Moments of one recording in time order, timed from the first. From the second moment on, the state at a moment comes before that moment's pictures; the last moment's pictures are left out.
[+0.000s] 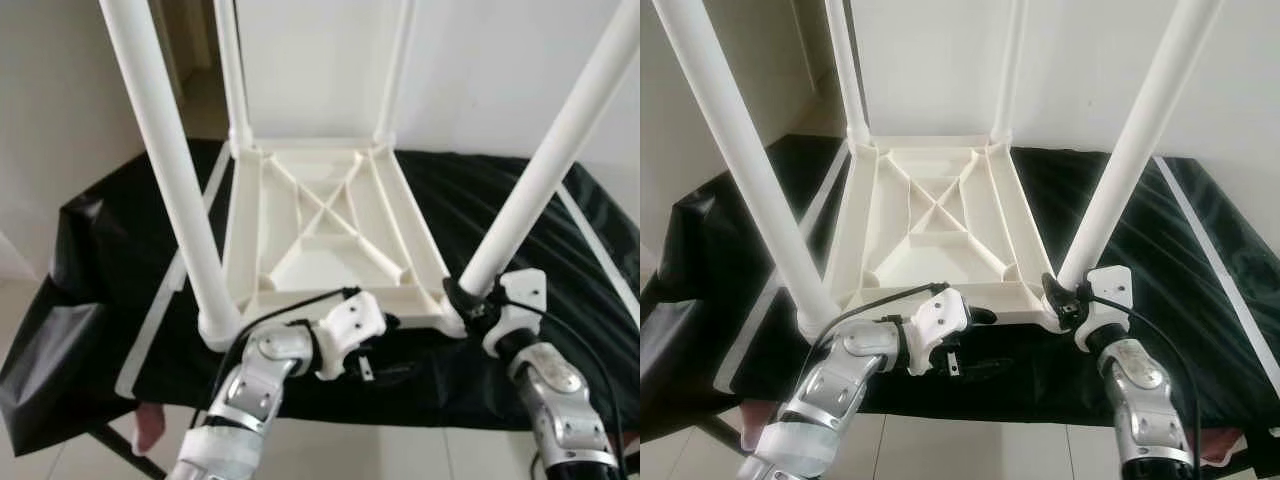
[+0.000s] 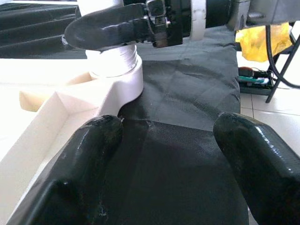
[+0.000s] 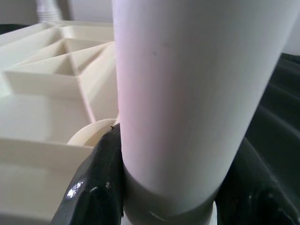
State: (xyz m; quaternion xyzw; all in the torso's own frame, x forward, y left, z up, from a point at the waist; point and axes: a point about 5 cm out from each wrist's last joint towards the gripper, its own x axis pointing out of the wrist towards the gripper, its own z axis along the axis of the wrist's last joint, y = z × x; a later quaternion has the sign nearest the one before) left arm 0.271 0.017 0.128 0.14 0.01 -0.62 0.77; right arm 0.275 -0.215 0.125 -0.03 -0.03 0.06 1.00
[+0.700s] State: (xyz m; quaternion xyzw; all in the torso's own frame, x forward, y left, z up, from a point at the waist) left arm 0.272 0.021 0.131 0.15 0.01 -0.61 0.78; right arm 0.265 -0.166 0.126 0.04 -0.02 -0.14 0.99
